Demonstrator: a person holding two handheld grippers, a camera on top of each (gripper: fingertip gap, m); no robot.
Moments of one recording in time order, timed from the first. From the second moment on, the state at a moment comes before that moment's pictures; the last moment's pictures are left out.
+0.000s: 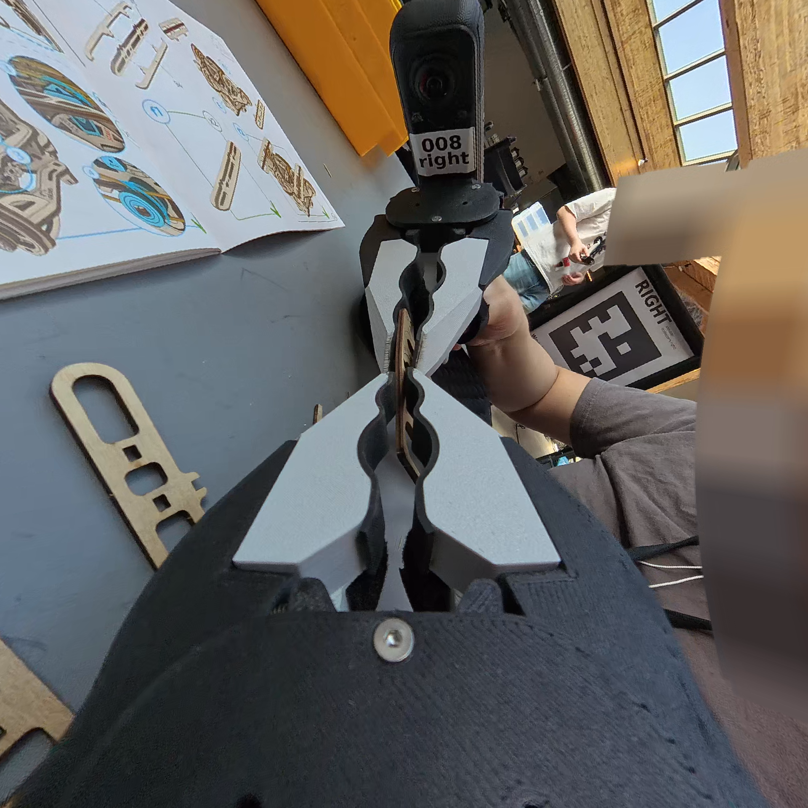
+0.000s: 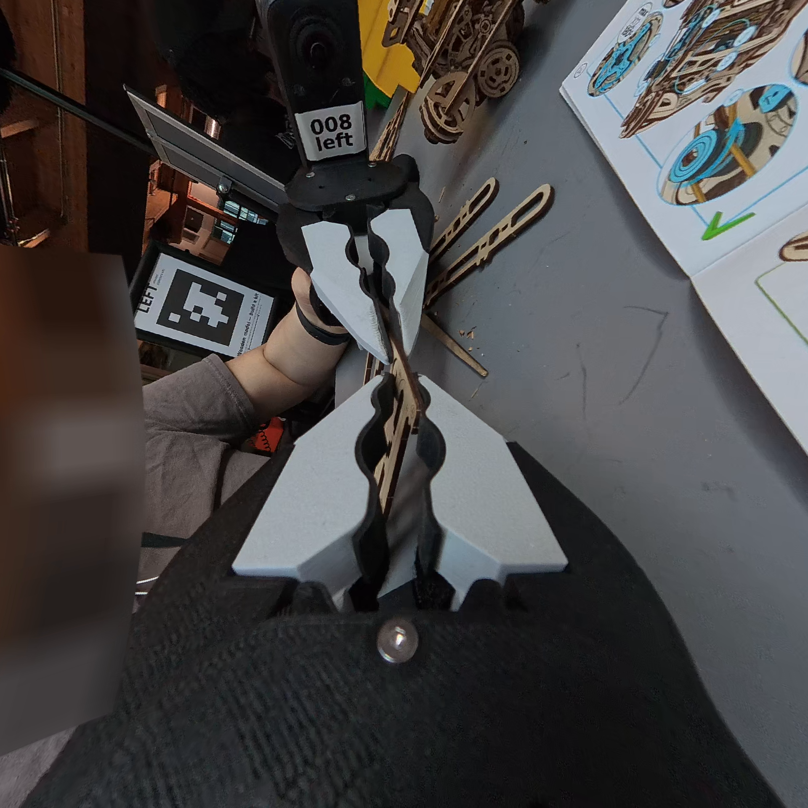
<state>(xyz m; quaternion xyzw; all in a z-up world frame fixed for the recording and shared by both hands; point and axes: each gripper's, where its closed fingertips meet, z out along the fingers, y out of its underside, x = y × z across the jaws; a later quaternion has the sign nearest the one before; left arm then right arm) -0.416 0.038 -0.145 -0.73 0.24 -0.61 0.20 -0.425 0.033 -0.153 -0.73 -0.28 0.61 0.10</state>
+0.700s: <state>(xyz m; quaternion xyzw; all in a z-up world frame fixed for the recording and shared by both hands) -0.414 0.036 -0.139 -0.71 0.23 -0.64 0.19 -0.417 0.043 -0.144 -0.73 -0.30 0.58 0.18</state>
